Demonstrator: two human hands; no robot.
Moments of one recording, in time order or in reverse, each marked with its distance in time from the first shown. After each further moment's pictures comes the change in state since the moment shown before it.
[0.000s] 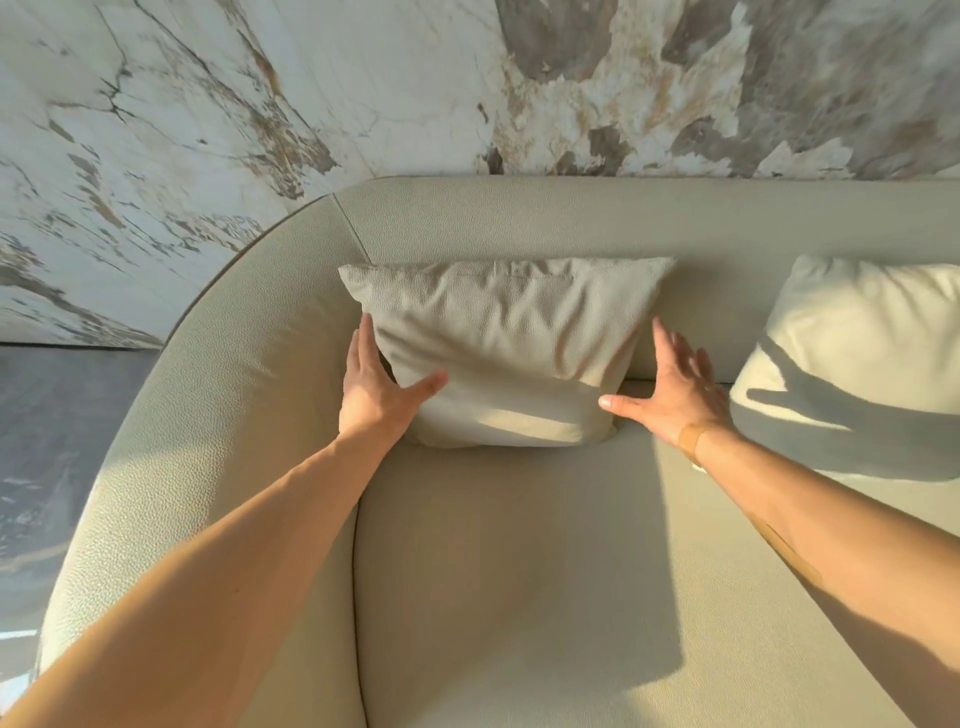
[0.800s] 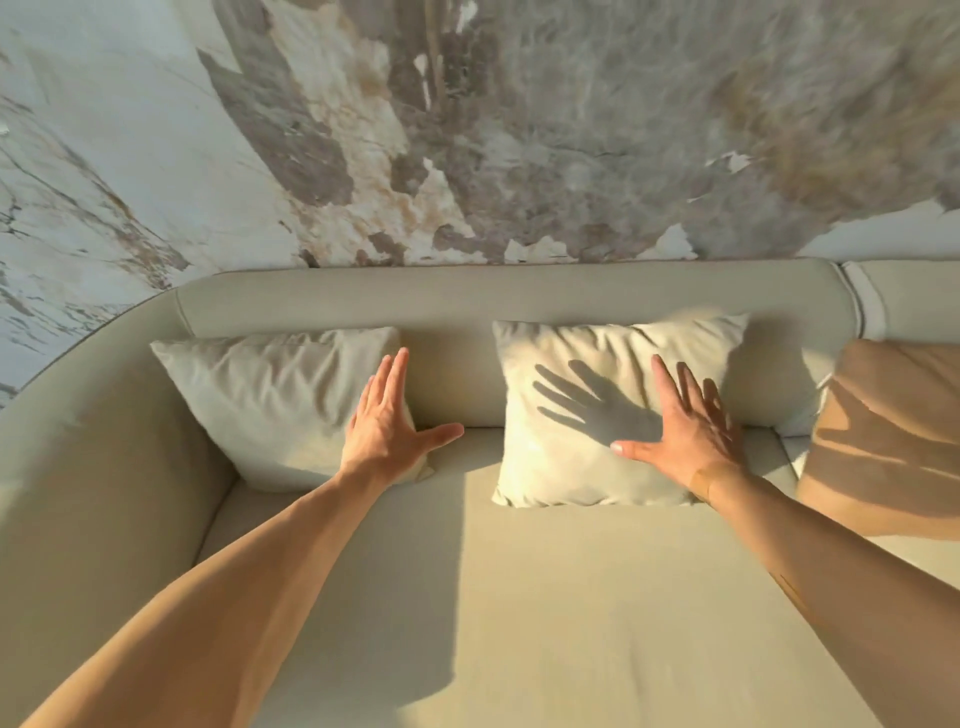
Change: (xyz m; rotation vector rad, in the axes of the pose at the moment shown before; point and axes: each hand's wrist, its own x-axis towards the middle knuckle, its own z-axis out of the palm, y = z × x) left_hand -0.154 0.250 0.207 0.290 -0.096 0.257; right_hand -0.037 0.303 -0.228 -0.092 0.062 -0.021
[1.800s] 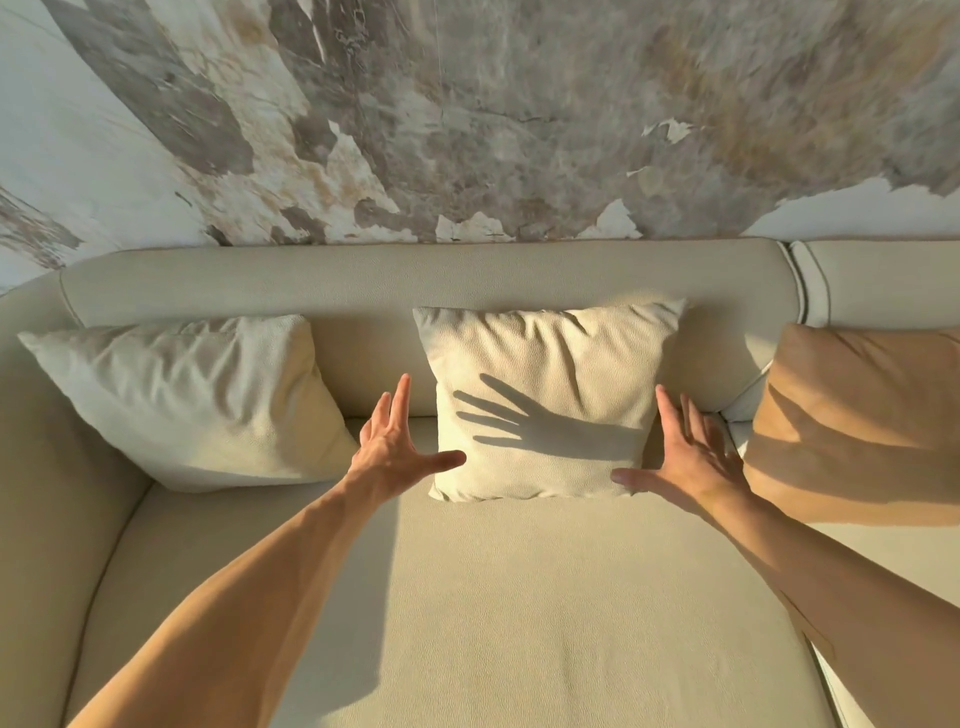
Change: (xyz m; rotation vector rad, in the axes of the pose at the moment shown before) left_hand 0.015 0.054 0.111 -0.022 -0.288 -0.161; right_hand 0.032 0.123 0.012 -0.024 -0.212 0.104
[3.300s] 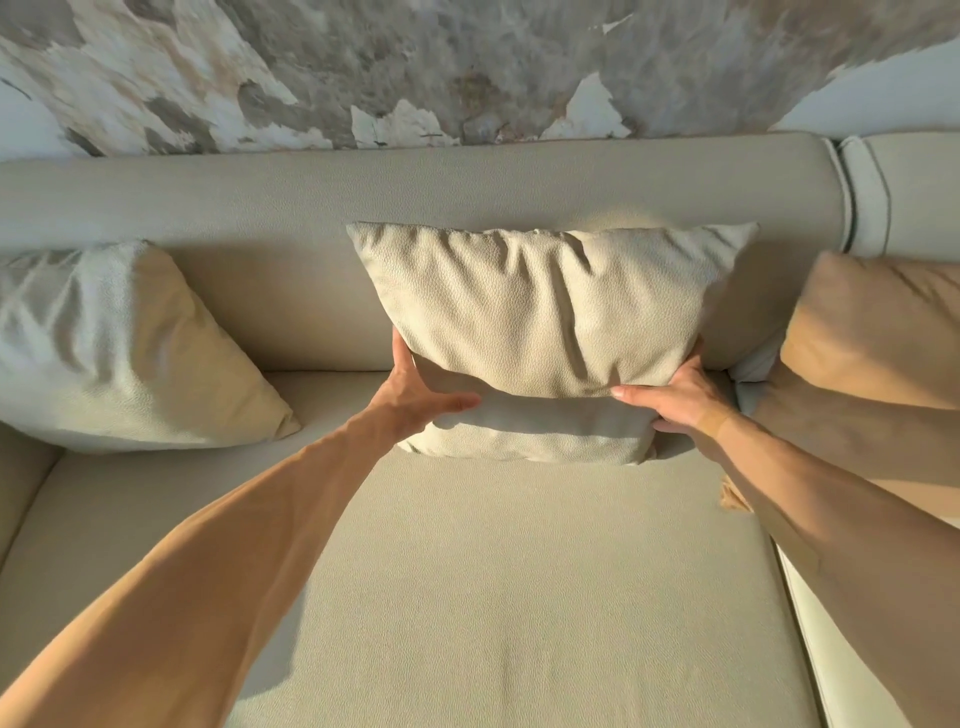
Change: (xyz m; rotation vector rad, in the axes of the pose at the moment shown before) left_hand 0.081 0.072 0.117 -0.368 -0.075 -0.157; right_hand 0.143 0.088 0.032 0.706 -0.059 0.170
